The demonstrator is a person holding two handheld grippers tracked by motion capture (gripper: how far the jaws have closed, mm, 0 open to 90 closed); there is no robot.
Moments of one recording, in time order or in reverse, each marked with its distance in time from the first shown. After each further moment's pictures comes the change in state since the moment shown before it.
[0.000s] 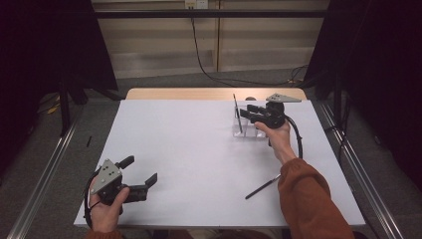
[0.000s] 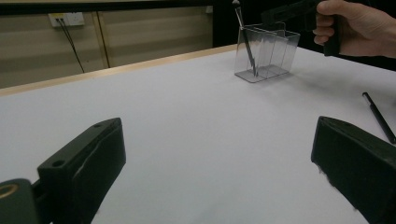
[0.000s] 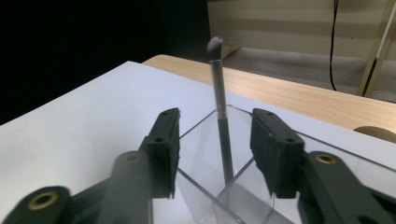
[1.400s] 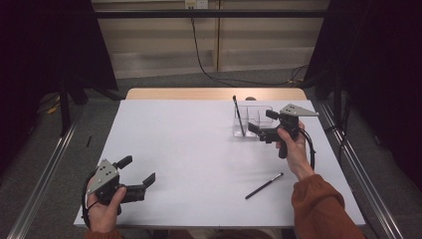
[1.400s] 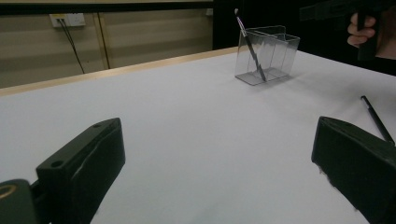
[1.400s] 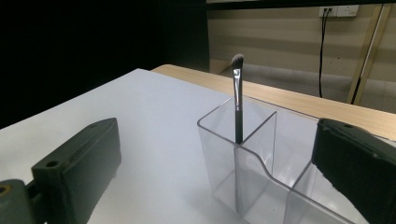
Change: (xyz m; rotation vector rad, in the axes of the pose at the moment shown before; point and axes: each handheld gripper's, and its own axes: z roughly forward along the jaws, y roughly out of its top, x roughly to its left) left arm 0.003 0.000 -0.004 -0.012 -0.002 -0.018; right arm 0.025 -0.012 -0.057 -0.070 -0.026 -0.042
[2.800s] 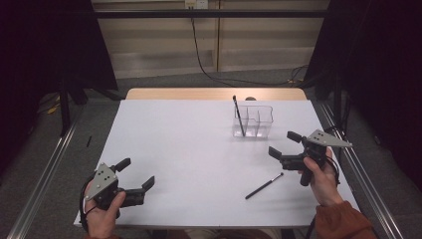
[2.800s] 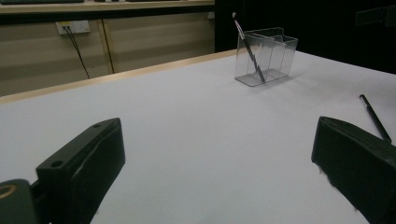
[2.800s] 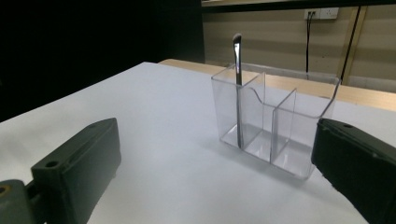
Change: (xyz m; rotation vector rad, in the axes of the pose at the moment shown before) left arm -0.009 0.000 -0.008 -0.005 0.012 0.034; right arm 0.026 -0.033 -0.089 -0.015 -0.039 0.007
